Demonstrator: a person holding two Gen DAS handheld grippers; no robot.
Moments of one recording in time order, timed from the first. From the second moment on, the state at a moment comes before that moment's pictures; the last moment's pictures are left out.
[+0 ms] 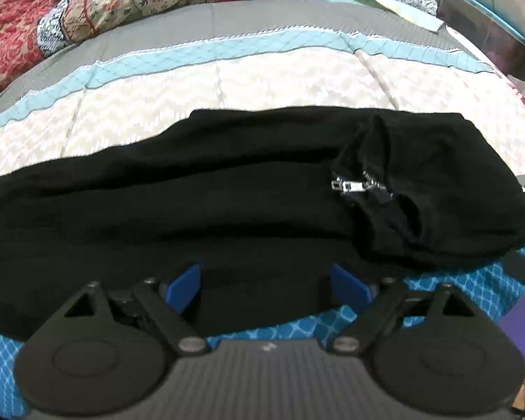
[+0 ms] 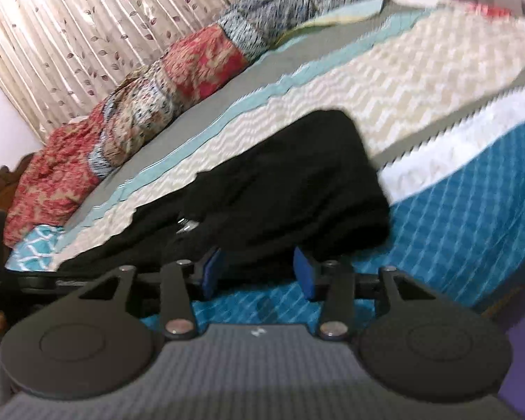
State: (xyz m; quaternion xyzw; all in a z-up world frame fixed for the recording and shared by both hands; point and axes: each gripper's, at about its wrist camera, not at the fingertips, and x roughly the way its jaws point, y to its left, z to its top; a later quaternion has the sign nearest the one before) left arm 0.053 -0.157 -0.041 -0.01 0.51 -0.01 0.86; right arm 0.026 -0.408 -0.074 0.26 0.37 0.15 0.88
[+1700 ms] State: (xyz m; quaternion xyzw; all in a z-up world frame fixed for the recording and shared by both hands) left arm 0.019 -0.106 -0.075 -0.06 0.53 0.00 0.85; right arm 0.026 -0.344 -0.086 0.24 0.43 0.13 0.86
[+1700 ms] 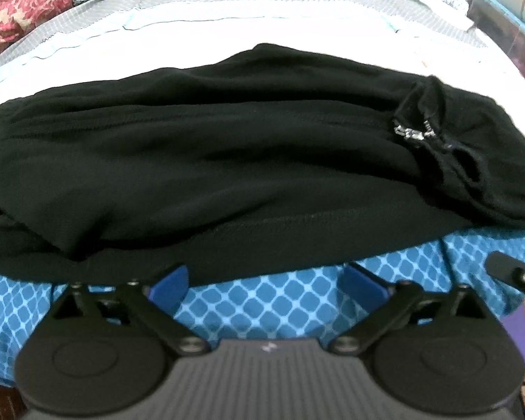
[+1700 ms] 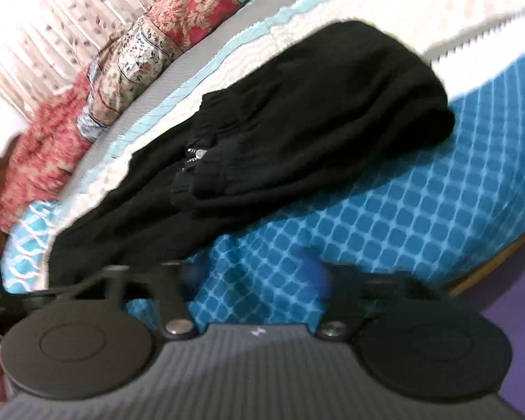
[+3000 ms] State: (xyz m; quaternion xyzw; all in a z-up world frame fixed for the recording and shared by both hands) left arm -0.102 0.161 -0.088 -0.32 0.30 0.08 0.90; right arm 0.102 0.054 -0.041 -0.06 0.45 0.37 0.81
